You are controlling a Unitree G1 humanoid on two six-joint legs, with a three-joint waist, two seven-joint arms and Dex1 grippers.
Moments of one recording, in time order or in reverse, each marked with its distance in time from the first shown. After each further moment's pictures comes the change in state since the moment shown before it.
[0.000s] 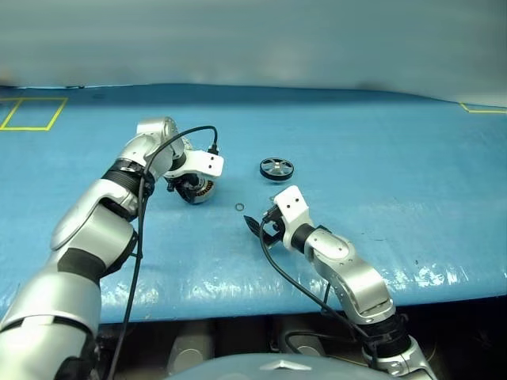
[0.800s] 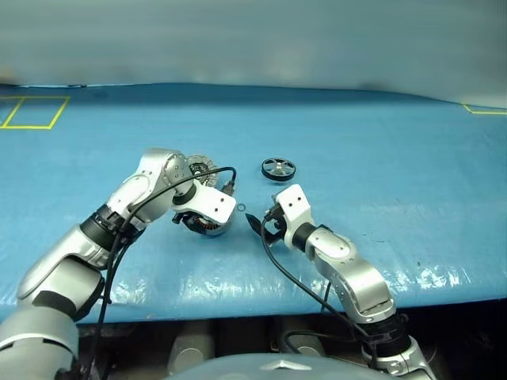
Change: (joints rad) left arm 0.329 0.155 0.036 -0.756 -0.059 0.110 -0.102; right arm 0.004 0.009 -0.015 0.003 0.000 -0.004 -0.002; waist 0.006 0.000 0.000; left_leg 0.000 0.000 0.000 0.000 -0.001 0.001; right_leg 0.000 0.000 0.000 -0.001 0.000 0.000
